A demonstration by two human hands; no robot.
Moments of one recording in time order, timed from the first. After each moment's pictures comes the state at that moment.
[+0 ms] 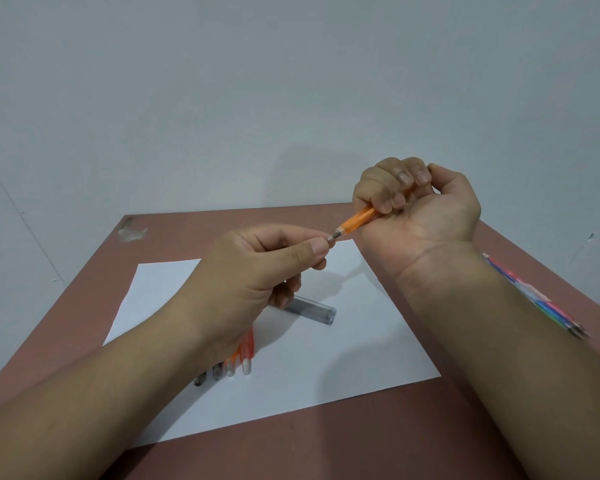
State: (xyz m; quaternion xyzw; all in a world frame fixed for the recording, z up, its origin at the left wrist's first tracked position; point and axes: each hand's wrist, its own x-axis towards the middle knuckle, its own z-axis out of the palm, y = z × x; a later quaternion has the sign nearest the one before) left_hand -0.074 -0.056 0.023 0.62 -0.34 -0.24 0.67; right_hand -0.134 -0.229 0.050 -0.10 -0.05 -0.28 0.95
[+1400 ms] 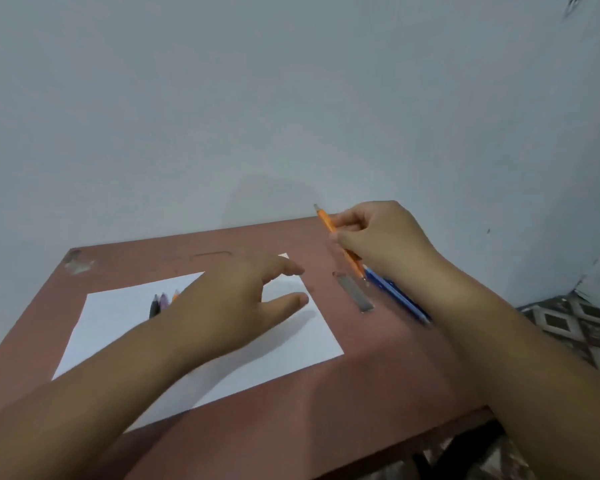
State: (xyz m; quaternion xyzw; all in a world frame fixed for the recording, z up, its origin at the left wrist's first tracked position) left_hand -0.110 -0.075 0.043 0.80 -0.55 0.00 0.25; right_hand -0.224 -0.264 0.070 -0.83 0.31 -0.27 0.37
